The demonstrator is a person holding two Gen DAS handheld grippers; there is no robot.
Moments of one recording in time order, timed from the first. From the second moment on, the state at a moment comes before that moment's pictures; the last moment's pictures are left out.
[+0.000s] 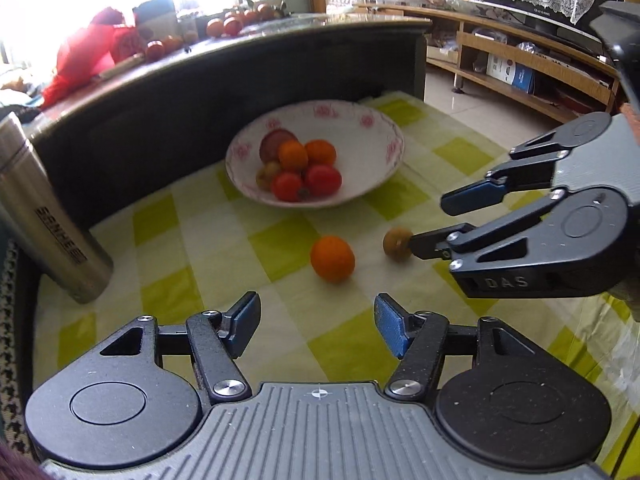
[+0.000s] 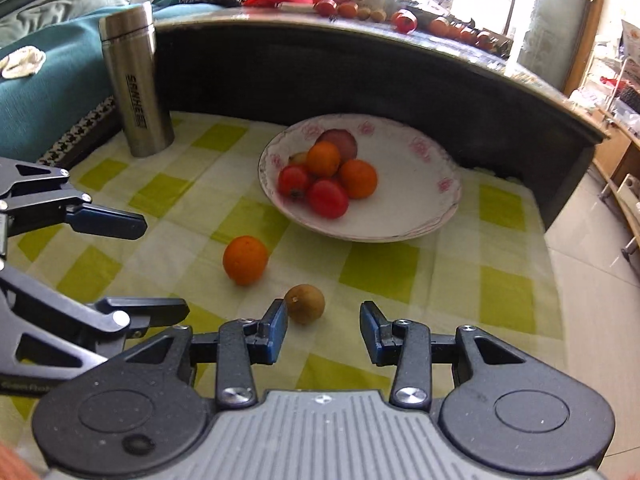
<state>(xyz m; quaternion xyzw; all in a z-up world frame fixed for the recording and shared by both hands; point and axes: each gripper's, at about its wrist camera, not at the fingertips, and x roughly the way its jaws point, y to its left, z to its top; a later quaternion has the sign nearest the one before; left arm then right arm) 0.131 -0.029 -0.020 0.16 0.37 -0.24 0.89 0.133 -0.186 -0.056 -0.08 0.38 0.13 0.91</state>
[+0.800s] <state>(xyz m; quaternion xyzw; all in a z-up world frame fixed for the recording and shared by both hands) 0.165 -0.058 -0.047 0.14 0.35 -0.24 0.89 0.134 -0.216 -0.068 -0.04 0.40 0.13 0.91</state>
